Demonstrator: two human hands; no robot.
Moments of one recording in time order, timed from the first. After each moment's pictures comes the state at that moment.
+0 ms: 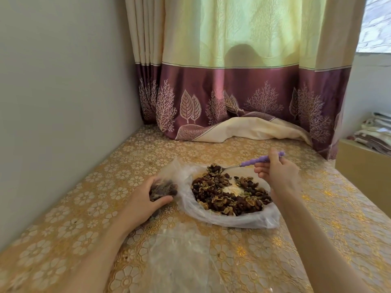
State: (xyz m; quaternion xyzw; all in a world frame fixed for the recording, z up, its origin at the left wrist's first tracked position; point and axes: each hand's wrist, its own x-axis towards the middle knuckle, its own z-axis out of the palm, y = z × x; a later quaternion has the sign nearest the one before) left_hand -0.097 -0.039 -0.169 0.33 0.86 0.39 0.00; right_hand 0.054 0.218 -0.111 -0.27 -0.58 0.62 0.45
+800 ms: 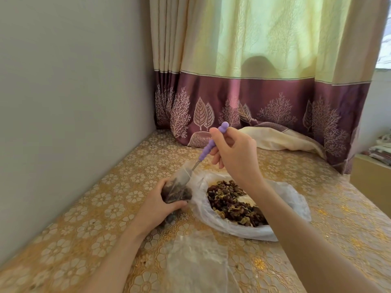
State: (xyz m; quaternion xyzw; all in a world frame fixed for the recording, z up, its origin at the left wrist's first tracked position) left_hand -0.103 -0.043 -0.171 0.32 0.79 0.52 0.02; right_hand -0.003 0.111 -0.049 -0.01 -0.78 0.46 0.42
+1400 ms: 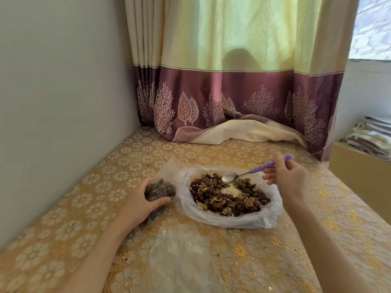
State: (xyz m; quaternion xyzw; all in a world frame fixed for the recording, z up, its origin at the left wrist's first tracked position) left_hand -0.097 -0.042 -0.169 0.32 0.82 0.47 0.02; right_hand 0.075 0.225 -0.116 -0.26 -0.65 0.51 0.49
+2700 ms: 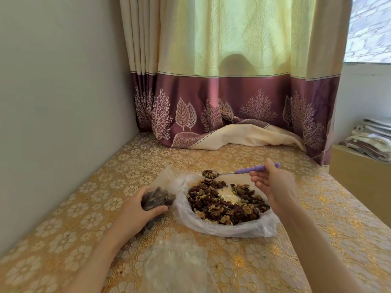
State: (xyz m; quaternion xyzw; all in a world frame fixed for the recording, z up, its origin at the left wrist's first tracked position) left_hand -0.098 -0.043 -0.168 0.31 0.84 0.44 0.02; right_hand 0.066 0.212 -0.101 -0.26 -0.55 0.70 0.38
